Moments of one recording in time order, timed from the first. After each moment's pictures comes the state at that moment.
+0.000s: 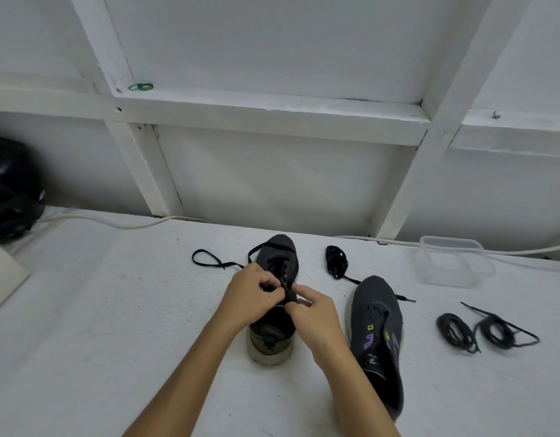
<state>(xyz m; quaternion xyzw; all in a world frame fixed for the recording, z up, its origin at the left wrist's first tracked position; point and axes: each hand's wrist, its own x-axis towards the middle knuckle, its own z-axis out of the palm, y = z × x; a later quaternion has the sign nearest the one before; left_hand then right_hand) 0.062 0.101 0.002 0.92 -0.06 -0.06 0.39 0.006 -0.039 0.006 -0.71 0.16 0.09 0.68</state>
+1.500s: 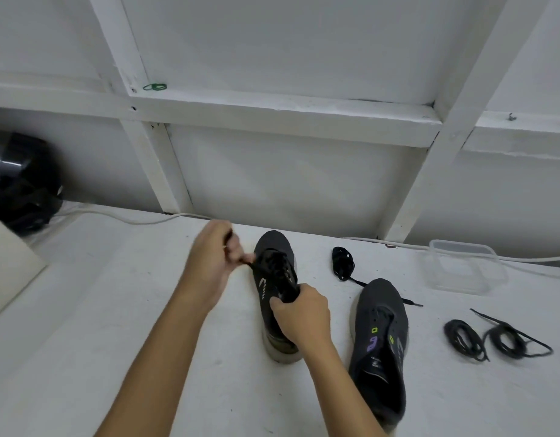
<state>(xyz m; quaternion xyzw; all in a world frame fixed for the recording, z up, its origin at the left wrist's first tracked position) 0.063 0.127 0.079 0.57 0.09 0.01 0.82 0.023 -0.017 0.002 -0.88 0.19 0.09 0.42</state>
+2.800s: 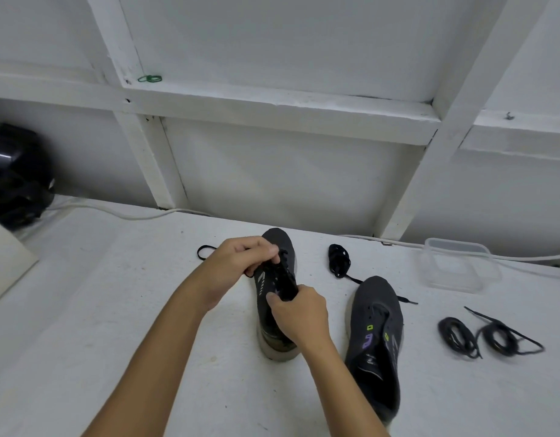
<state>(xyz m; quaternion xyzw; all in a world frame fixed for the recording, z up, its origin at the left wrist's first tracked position) 0.052 0.125 0.087 0.75 -0.09 -0.16 0.63 0.021 -0.023 0.004 -0.86 0.18 0.12 0.47</state>
